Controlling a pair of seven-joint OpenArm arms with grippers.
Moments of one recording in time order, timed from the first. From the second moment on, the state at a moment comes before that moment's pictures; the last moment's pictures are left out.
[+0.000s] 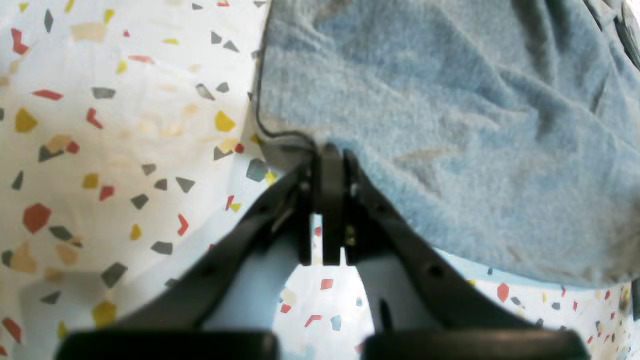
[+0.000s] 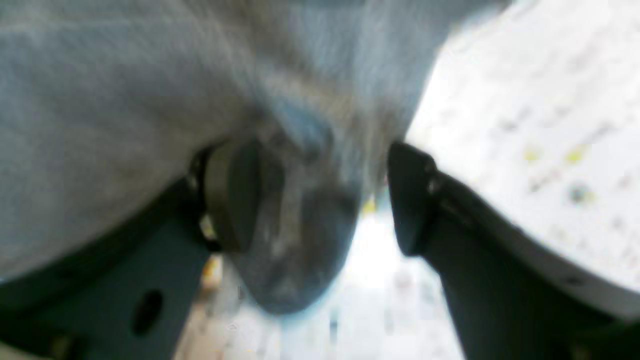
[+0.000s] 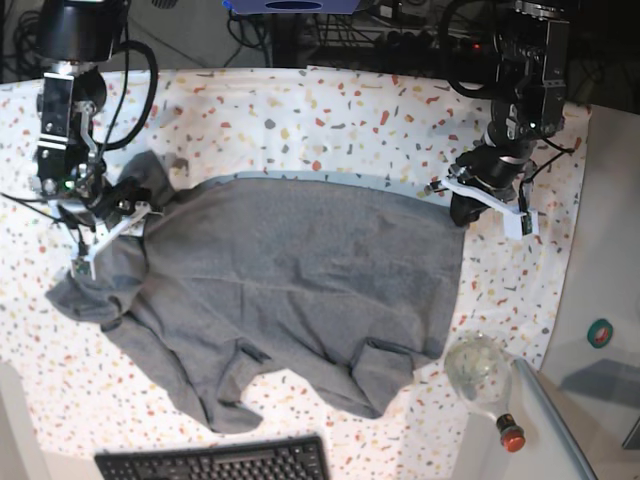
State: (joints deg) left arm 16.7 -16.3 -3.2 88.7 -34.9 0.0 23.9; right arm -2.2 4.7 13.2 77.7 4.9 8.7 -45.1
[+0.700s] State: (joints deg) left arm 20.3 -16.3 -2.6 90.0 -34.7 0.0 23.9; right arm -17.3 2.5 13.4 87.3 4.5 11.4 -50.1
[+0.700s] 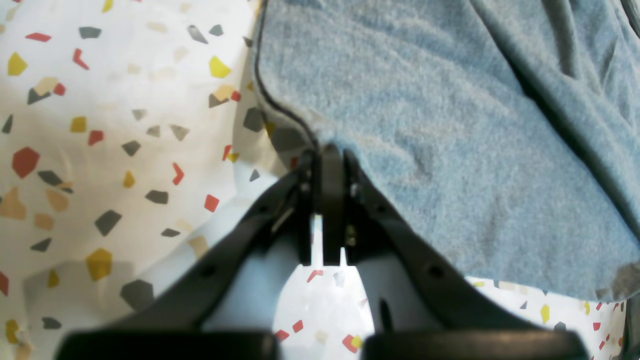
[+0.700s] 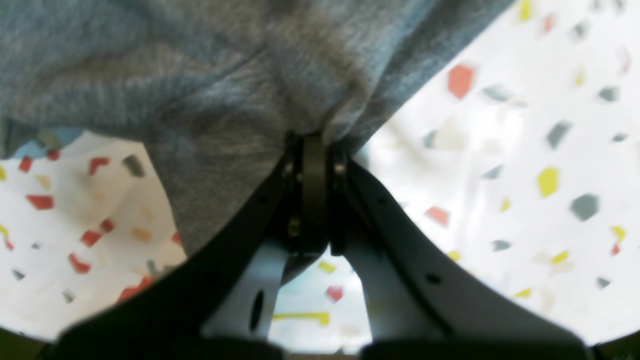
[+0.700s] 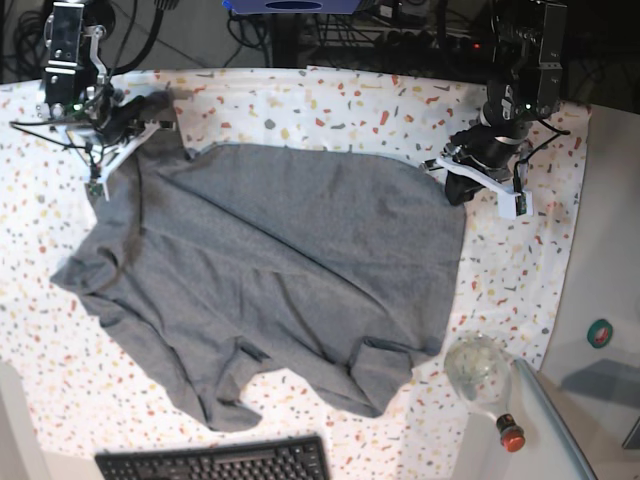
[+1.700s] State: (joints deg) left arm 20.2 -17.0 -3.1 90.0 -34.7 0.0 23.9; right arm -7.1 5.4 22.2 77.2 -2.7 8.8 -45.8
